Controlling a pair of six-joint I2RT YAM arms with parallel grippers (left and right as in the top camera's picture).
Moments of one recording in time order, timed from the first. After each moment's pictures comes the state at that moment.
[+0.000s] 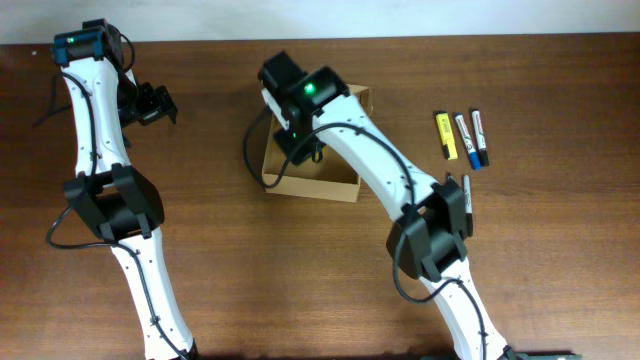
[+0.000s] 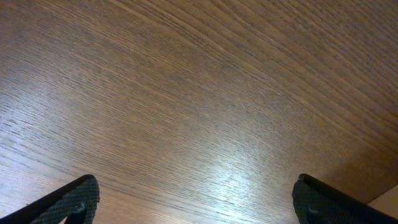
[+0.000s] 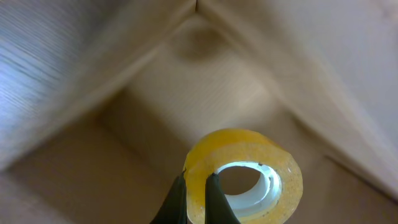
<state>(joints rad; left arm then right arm) 0.23 2.65 2.76 -1.68 0.06 -0.27 0.64 2.43 2.35 -1.31 0.02 -0.01</state>
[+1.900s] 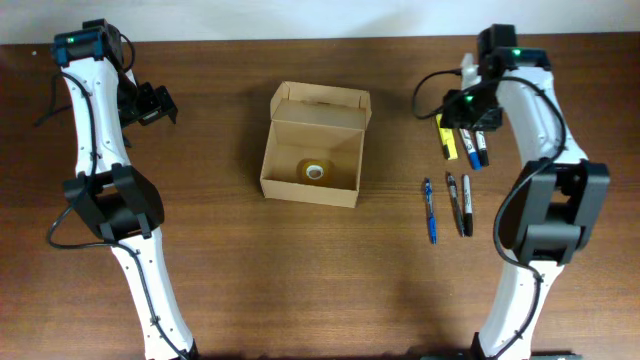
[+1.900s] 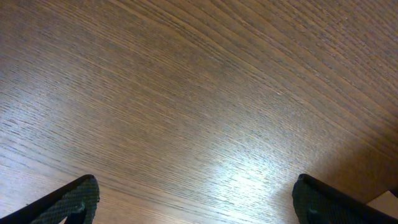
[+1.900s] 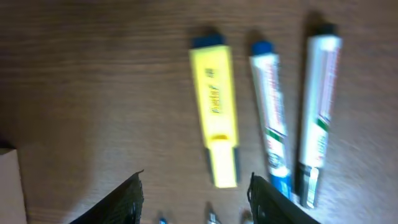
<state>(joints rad) 0.23 2.65 2.76 -1.68 0.06 -0.27 -0.05 2.23 1.97 -1.12 -0.10 0.00</state>
